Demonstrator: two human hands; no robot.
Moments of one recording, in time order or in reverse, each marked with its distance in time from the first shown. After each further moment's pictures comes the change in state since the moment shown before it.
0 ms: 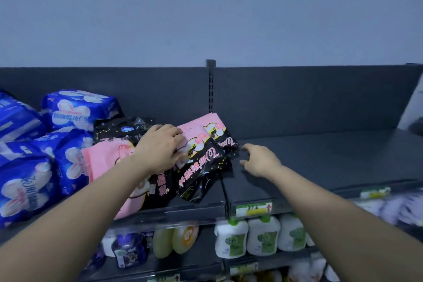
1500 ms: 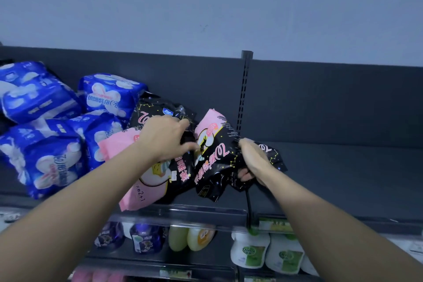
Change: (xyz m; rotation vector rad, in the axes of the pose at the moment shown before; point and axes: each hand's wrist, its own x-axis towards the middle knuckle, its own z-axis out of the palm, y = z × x) left_hand -0.007 -0.034 0.010 0.171 0.086 -0.248; right_hand 0.032 -0.076 0.037 0.794 -0.187 0.164
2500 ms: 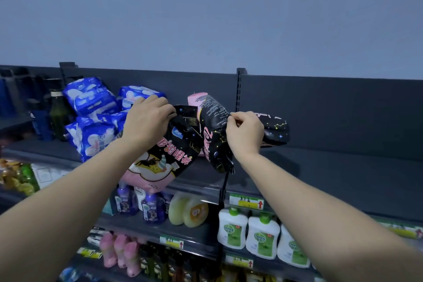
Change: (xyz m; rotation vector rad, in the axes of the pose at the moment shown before) left_hand -0.060 0.059 -0.134 0.056 0.416 -0.107; right_hand -0.107 -0.030 -0.067 0.072 0.428 -0.689
